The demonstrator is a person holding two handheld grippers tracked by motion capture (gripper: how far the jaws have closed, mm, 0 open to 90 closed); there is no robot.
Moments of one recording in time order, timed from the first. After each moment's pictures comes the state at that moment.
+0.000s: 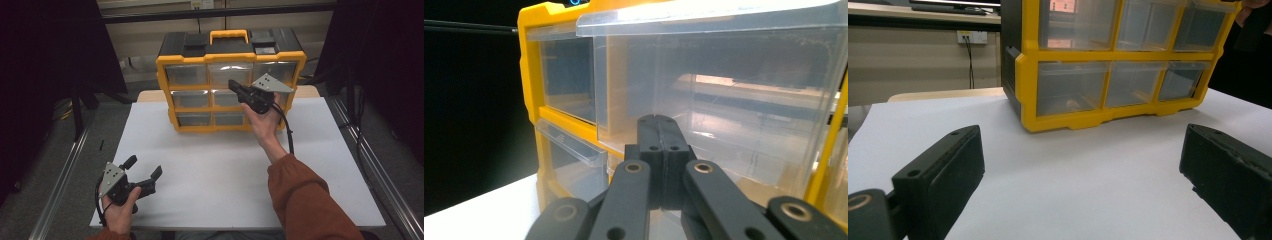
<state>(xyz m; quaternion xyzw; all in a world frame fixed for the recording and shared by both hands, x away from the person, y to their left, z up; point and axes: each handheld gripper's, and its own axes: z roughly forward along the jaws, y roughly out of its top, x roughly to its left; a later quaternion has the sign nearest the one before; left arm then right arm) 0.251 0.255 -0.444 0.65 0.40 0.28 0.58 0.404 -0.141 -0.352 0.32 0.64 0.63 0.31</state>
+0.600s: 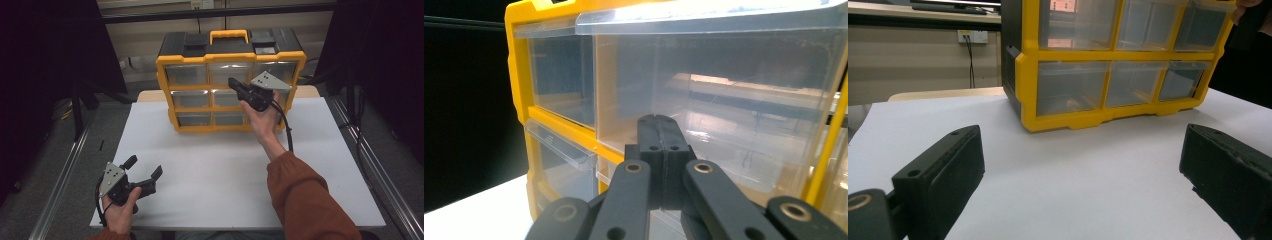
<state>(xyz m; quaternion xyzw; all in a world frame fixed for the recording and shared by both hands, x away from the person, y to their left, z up) 0.250 0.254 -0.444 0.65 0.41 0.28 0.58 0.411 -0.140 -0.351 0.32 0.64 0.62 0.32</state>
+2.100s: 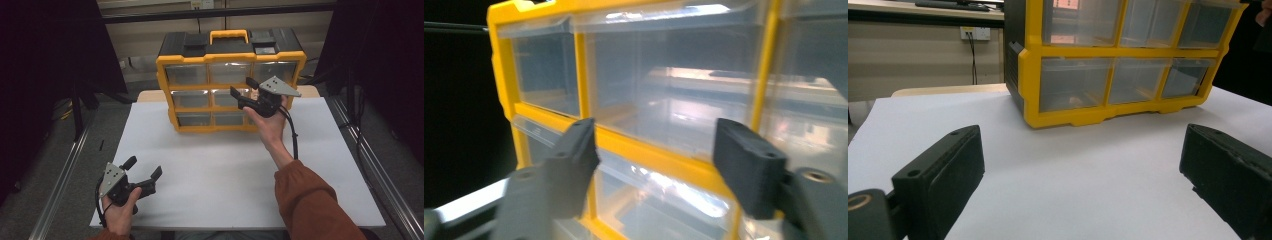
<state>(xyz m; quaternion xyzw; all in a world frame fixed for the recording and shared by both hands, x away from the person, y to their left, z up) 0.251 0.254 -0.446 0.65 0.41 0.28 0.58 0.392 -0.155 -0.355 0.36 0.62 0.61 0.33</state>
